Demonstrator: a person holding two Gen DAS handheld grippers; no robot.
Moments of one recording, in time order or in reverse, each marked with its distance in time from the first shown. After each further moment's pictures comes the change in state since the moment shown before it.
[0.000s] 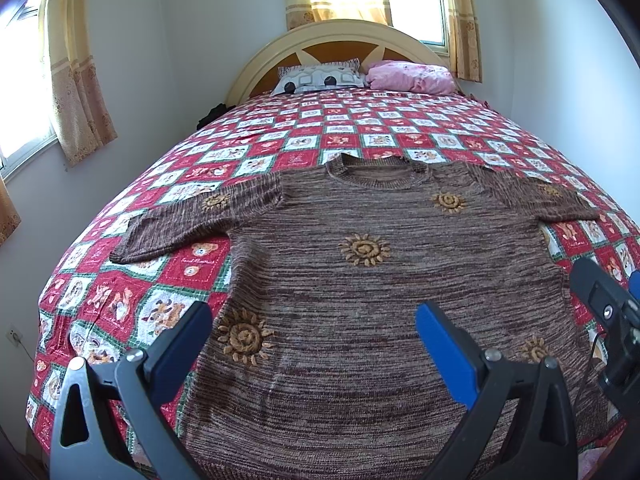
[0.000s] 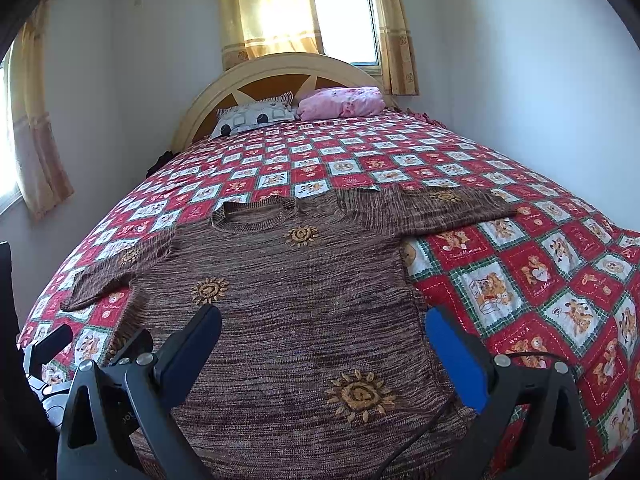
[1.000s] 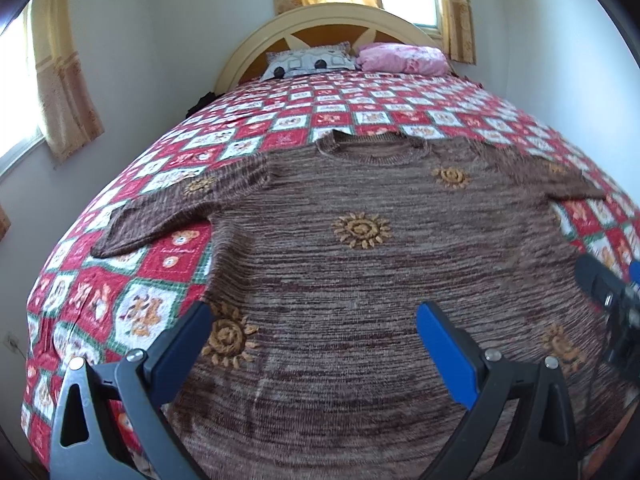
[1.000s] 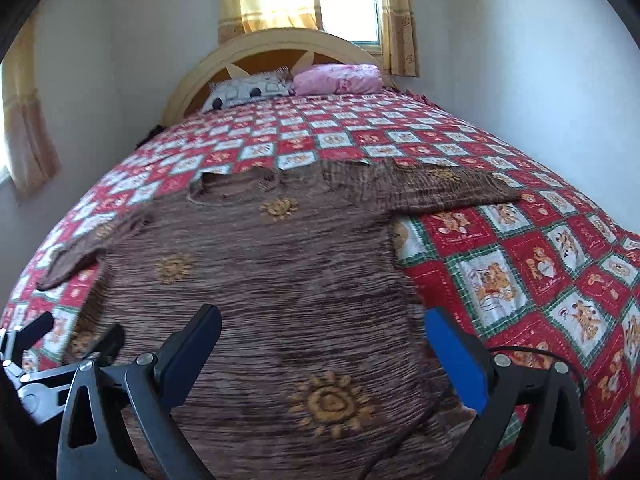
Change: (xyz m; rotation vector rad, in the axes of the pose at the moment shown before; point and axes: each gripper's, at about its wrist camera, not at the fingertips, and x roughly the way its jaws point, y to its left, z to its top) left arm 0.040 -0.010 -0.010 0.055 0.060 -0.015; right arm 0.049 -0.020 -0.005 -0.040 0.095 -0.046
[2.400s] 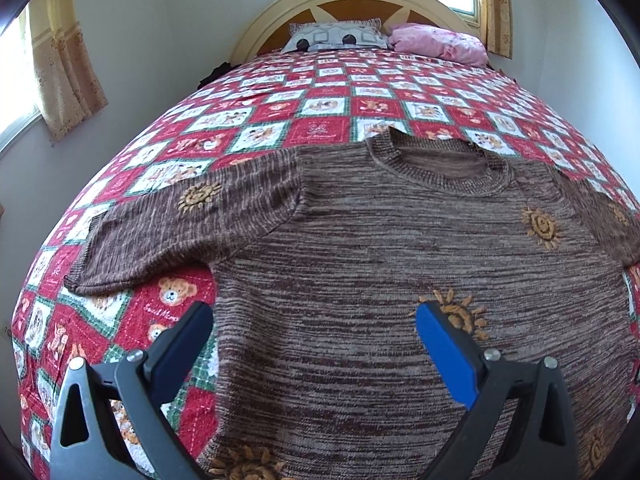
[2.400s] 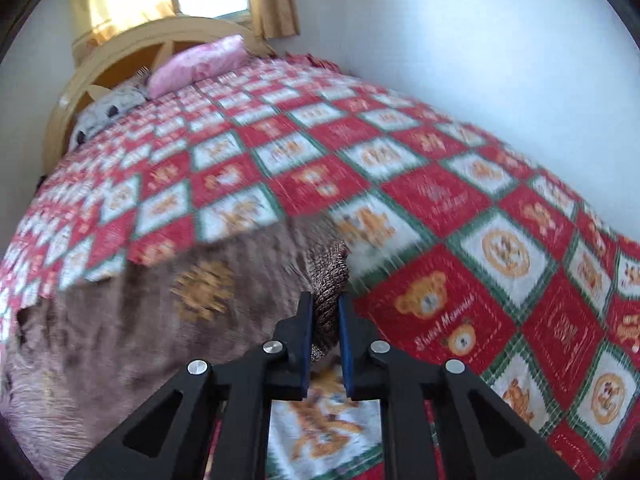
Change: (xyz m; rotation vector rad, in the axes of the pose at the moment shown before) left arm 0.089 0.047 0.068 -0.098 0.098 0.025; right arm 0.172 -0.251 0.154 0.256 0.116 -0.232
